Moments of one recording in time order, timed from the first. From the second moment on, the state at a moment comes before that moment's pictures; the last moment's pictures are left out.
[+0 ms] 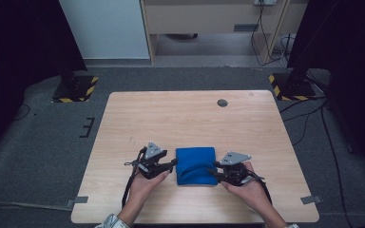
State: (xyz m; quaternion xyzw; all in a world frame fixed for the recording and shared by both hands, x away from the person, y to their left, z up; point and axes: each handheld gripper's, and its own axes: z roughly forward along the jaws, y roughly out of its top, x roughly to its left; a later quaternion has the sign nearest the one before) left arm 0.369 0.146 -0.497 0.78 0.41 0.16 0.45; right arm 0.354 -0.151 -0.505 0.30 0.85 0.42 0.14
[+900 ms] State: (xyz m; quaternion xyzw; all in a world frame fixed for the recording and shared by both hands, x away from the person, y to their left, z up) left arm 0.354 0.133 -0.509 0.82 0.37 0.15 0.40; right arm 0.358 -0.147 -0.502 0.33 0.83 0.42 0.16
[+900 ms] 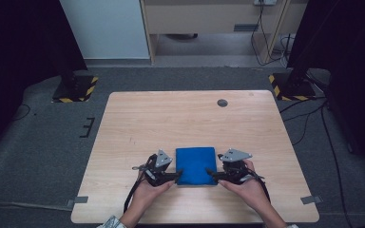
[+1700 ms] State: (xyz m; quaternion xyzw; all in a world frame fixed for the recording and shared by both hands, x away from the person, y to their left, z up) left arm 0.362 0.153 -0.488 0.80 0.39 0.19 0.42; right arm 0.369 -0.169 -0.497 0.35 0.81 0.43 0.18
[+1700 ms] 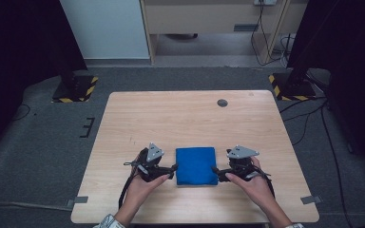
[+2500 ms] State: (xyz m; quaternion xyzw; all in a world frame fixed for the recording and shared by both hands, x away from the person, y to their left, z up) left arm 0.376 0.187 -0.486 0.80 0.41 0.20 0.40; right arm 0.386 -0.218 -0.490 0.41 0.77 0.44 0.20
